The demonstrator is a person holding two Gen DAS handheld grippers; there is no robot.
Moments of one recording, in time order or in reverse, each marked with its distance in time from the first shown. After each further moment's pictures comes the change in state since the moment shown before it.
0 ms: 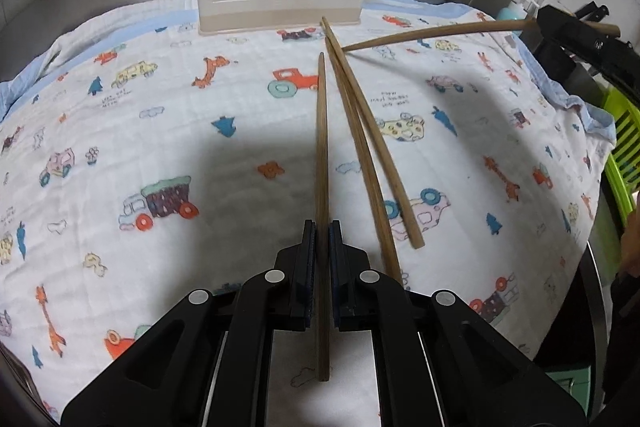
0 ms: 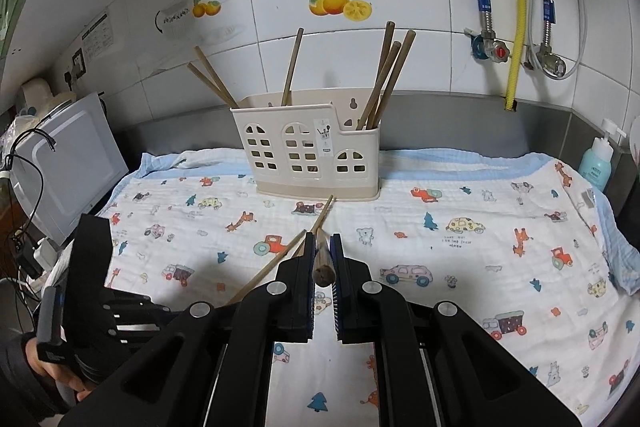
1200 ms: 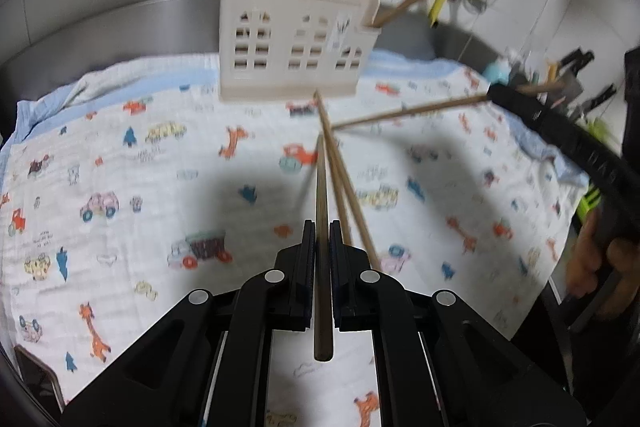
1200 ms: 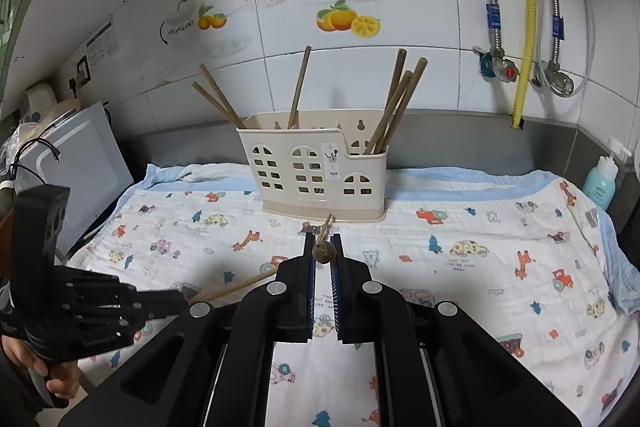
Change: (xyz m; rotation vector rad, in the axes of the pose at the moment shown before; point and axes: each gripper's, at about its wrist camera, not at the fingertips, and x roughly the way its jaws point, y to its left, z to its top) left arm -0.066 0.008 0.032 -0.057 -0.146 -0.043; right arm 0.000 0.005 0.022 -0.012 -0.028 0.017
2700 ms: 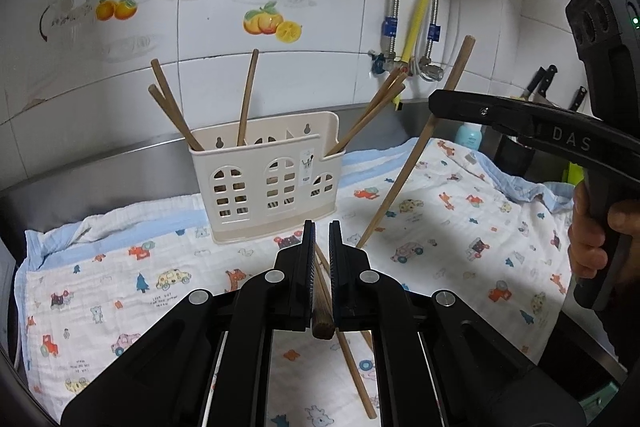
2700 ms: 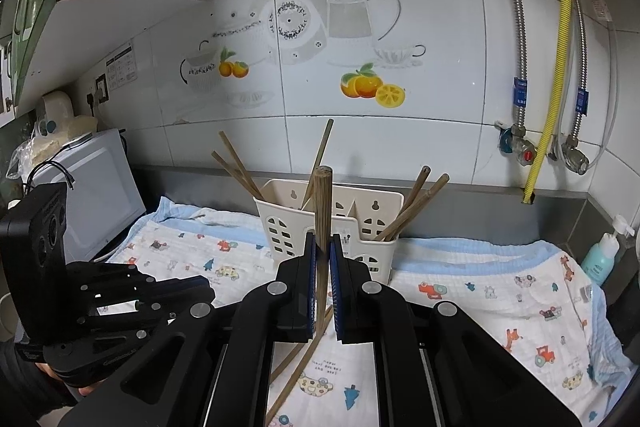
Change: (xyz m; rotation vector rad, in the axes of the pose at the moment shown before) left arm -0.035 -0.031 0.052 0.216 -0.307 0.000; right arm -0.014 0.008 0.070 -0.086 -0.095 0.041
